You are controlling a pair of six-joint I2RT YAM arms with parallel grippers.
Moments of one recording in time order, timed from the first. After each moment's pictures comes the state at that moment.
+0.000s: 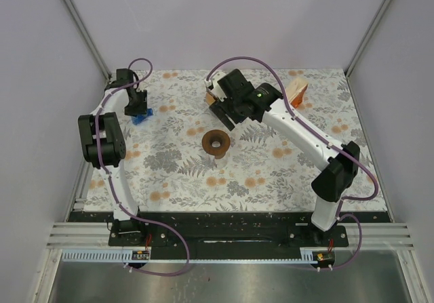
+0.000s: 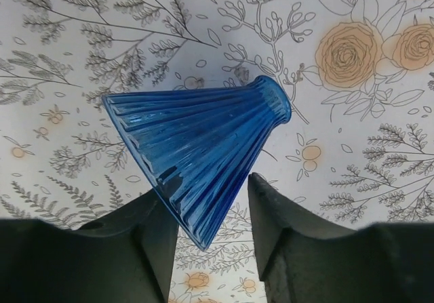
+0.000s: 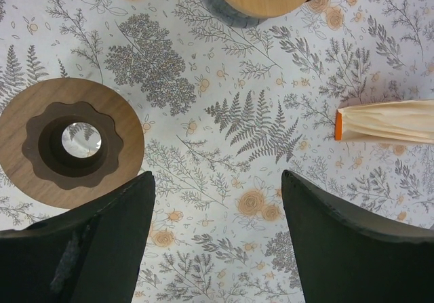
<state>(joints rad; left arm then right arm) 0.12 2.10 1.68 -0.63 0.03 0.07 0.77 1.81 1.90 -0.97 0.25 -0.13</state>
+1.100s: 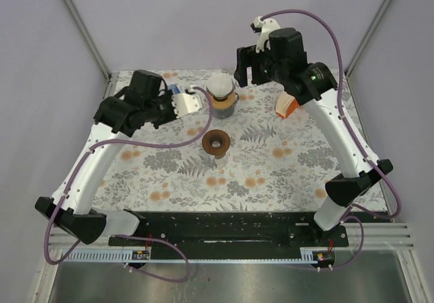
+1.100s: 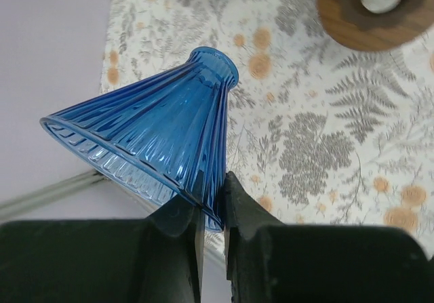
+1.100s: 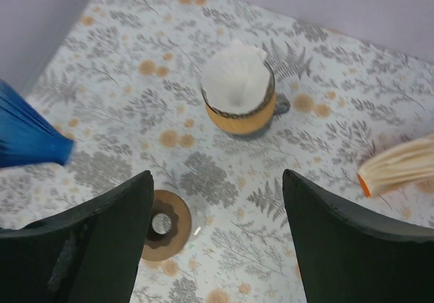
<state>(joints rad) -0.39 1.31 1.61 -1.03 0.15 0.86 0.56 1.69 2.08 -0.86 0.05 0.15</state>
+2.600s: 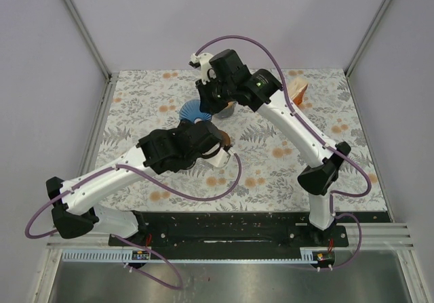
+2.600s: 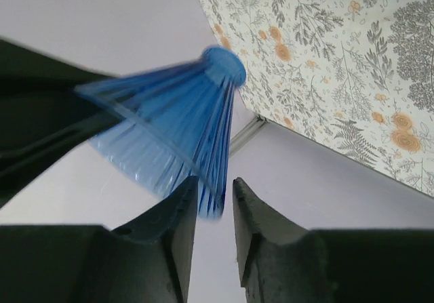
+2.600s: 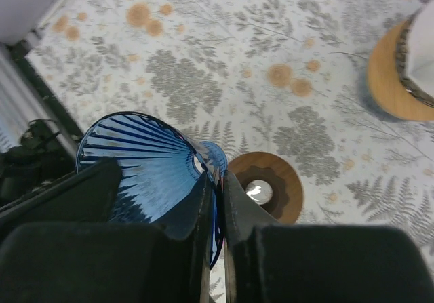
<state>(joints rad) -1.09 1.31 1.47 -1.10 -0.71 1.17 0.81 1.95 2.31 -1.02 -0.17 0.13</state>
